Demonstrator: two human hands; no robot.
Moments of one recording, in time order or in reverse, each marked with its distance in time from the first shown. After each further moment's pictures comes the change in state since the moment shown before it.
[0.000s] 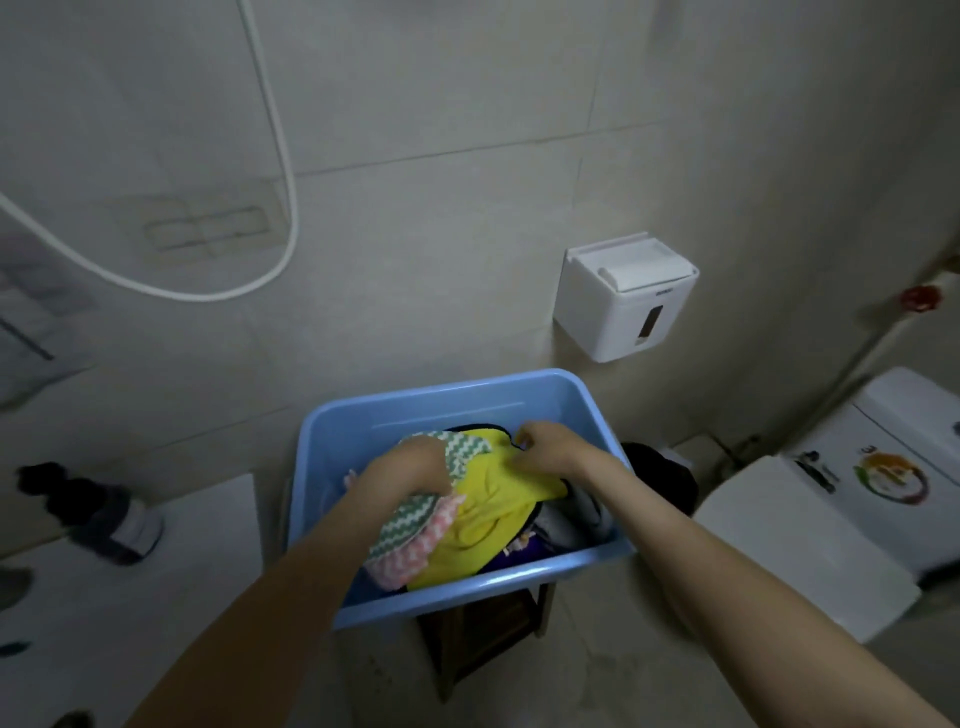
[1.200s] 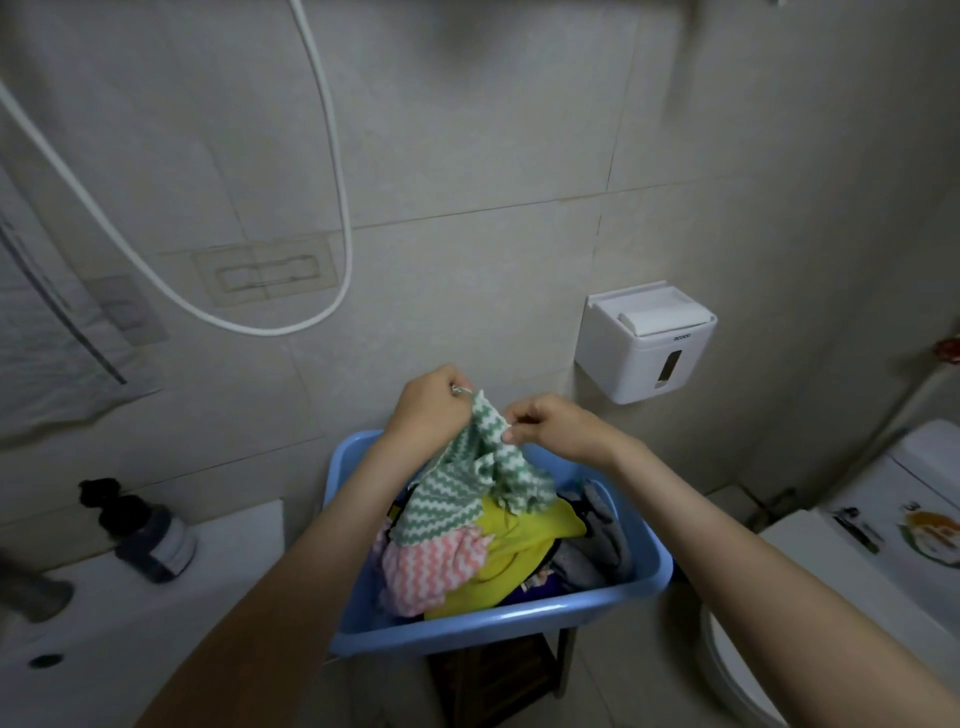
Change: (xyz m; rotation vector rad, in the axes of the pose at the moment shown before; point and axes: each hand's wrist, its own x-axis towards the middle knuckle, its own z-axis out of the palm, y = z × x) left_hand -0.050 0.004 -0.067 -0.673 0.760 0.010; right_hand -0.018 -0.045 -0.056 0.344 0.045 -0.442
